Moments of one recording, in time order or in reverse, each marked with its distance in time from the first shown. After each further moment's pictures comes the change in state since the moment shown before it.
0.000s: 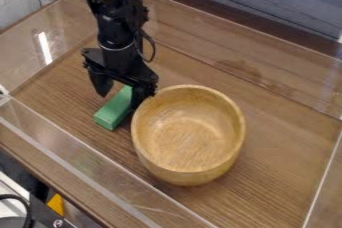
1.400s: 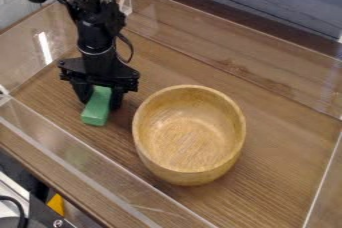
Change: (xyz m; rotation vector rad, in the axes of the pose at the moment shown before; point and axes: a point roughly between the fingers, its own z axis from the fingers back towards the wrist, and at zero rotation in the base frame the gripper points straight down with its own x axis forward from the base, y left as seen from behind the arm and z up) arm -0.015 0.036 -0.018 0.037 0.068 0.325
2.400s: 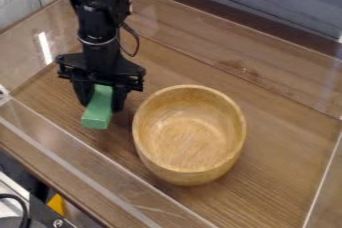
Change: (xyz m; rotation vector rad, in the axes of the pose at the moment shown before) arm -0.023 -0.024 0.037 -0.034 0.057 -0.056
